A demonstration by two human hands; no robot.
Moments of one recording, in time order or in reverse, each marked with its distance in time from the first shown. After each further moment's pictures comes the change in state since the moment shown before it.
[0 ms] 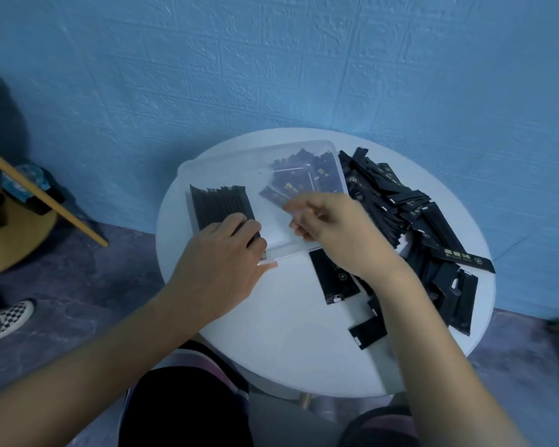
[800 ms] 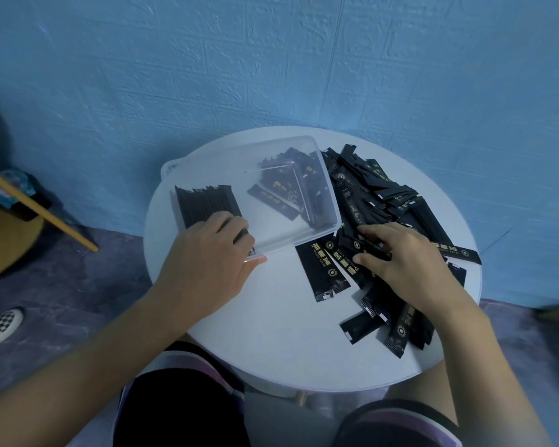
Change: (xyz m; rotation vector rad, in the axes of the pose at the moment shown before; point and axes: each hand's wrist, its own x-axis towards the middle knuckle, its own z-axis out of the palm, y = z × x) left_hand 0.002 -0.001 -0.003 -0.036 -0.028 -0.045; right_hand -0.064 0.059 -0.061 -0.590 0.133 0.163
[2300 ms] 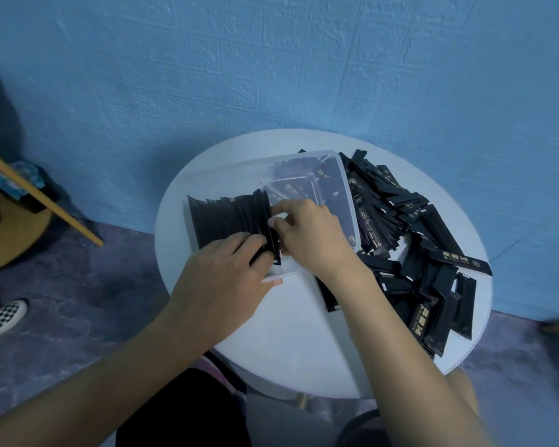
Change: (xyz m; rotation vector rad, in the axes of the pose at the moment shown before) left_hand -0.017 0.019 -0.009 -0.072 0.107 -0.010; right_hand 0.051 -0.132 0.045 0.213 -0.094 -0.086
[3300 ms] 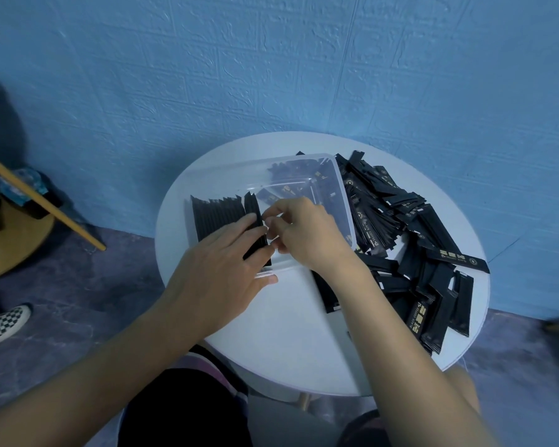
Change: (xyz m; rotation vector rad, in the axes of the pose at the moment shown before) left_hand 0.006 -0.009 -0.003 -0.078 -0.011 0.043; right_hand -0.002 -0.005 -0.007 0.121 -0.050 0.018
